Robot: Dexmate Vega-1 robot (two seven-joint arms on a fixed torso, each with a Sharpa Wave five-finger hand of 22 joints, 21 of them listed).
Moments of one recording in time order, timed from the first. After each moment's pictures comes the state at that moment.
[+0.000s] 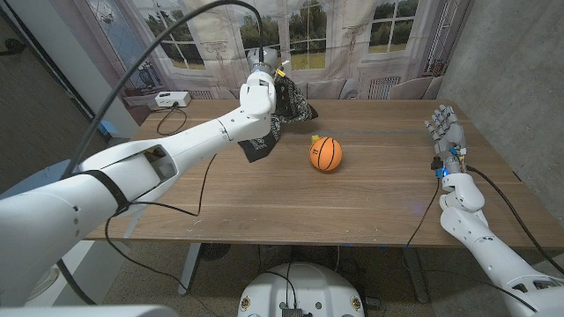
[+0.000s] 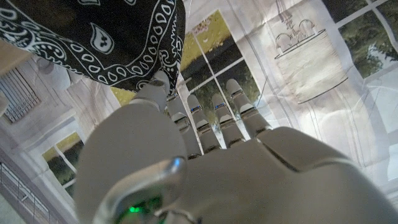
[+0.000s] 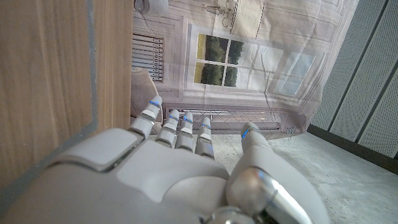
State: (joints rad) left arm 0.11 0.41 1.09 -1.47 0.79 0.90 0.03; left_hand 0.99 0.13 0.41 -0.15 0.18 0.96 -0.10 0.45 0.22 0.44 -0.17 0.35 0.28 0.33 -0.05 0.25 0.23 0.34 0.05 0.42 0.20; right arm -0.89 -0.48 -0.12 -1.04 0.81 0.66 0.11; right_hand 0.18 0.11 0.35 -0.08 0.17 0.17 -0.05 0.20 0.19 0.16 0.06 0.21 0.20 0.11 0.04 0.21 0.19 0.18 0.15 0.21 0.18
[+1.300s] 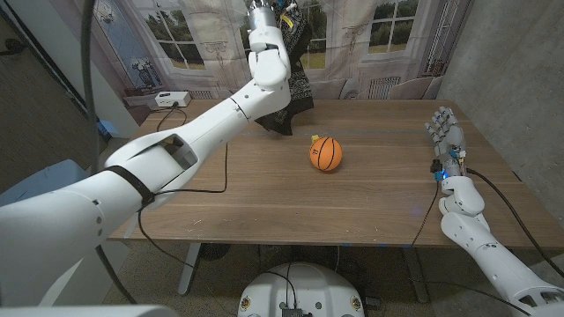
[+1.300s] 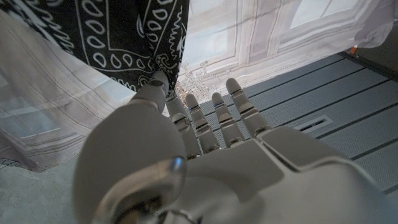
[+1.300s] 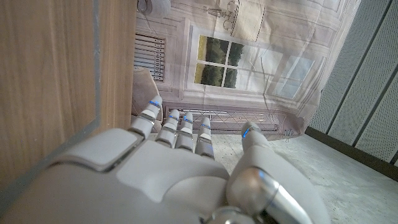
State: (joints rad) left arm 0.06 0.24 0.95 -1.48 0.92 1.04 0.55; left_hand 0.98 0.12 0.42 -0.15 0.18 0.95 -0.11 0.48 0.23 0.46 -0.18 0.34 0.27 0.35 -0.04 0.25 0.23 0.36 0.05 0.43 0.20; right arm -0.95 -0.49 -0.13 -1.13 0.76 0.65 0.02; right_hand 0.21 0.10 0.37 -0.10 0.18 0.20 -0.04 0.20 0.19 0.18 0.06 0.21 0.20 0.13 0.04 0.21 0.19 0.18 0.15 0.21 0.18
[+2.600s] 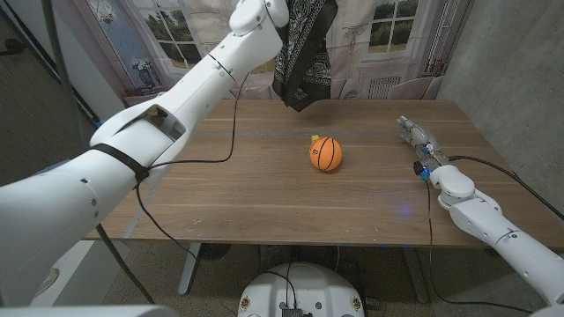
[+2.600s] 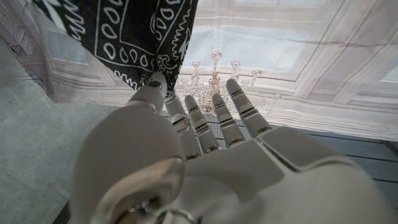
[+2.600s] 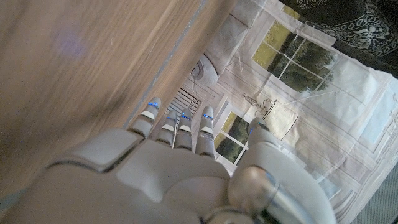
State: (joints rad) left arm -0.01 0.27 0.78 -1.61 0.54 0.73 0.37; left_hand 0.96 0.10 0.44 -0.16 0.18 0.95 -0.11 0.51 0.23 0.46 -0.19 0.31 0.28 0.35 -0.04 0.24 0.22 0.34 0.04 0.43 0.20; right arm -0.97 -0.72 -0.29 -1.41 0.44 0.20 -0.19; right_hand 0.24 0.06 0.31 -0.14 0.18 0.32 0.00 0.20 0.20 0.17 0.09 0.20 0.24 0.05 0.08 0.22 0.28 0.13 0.15 0.20 0.20
